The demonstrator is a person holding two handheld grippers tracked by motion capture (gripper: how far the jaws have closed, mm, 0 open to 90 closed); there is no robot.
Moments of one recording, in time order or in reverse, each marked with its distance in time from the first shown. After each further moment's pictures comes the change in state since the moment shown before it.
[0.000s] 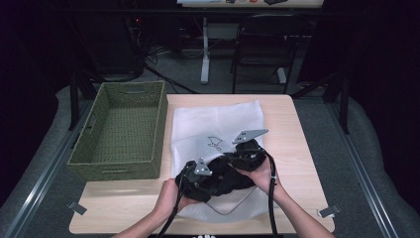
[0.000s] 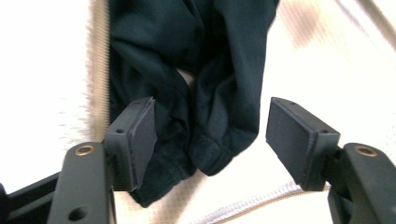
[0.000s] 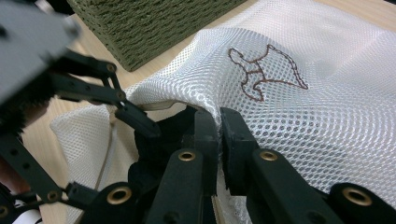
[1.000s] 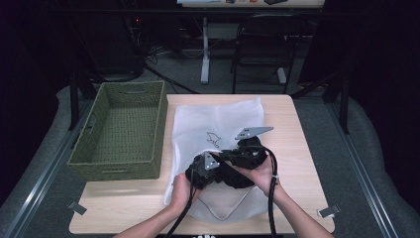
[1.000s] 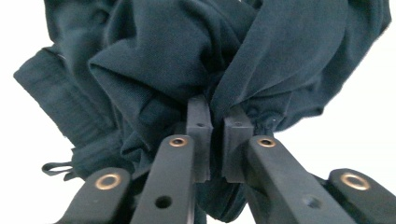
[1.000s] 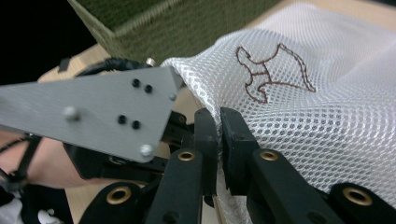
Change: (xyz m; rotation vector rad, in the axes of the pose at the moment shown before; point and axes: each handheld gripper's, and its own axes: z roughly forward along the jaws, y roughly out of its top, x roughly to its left) left arm 0.010 0.010 0.041 -0.115 0.160 -0.047; right arm 0.003 0.007 -0.009 -0.062 0.054 0.075
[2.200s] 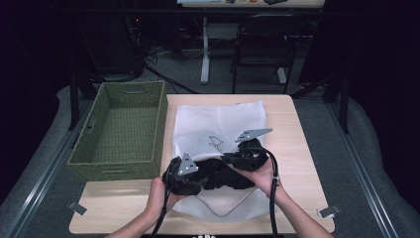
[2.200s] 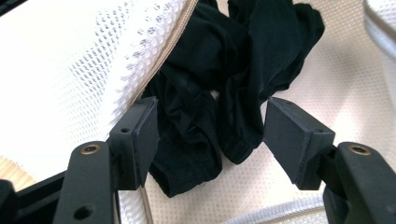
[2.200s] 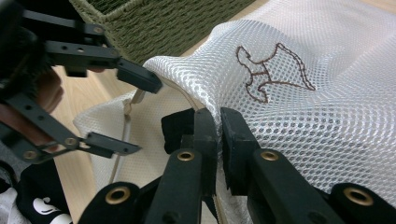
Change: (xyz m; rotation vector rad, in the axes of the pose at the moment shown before) left arm 0.015 -0.016 -0.077 -0.068 -0.019 0.035; right arm -0.002 -0.006 0.000 0.044 -0.015 0.006
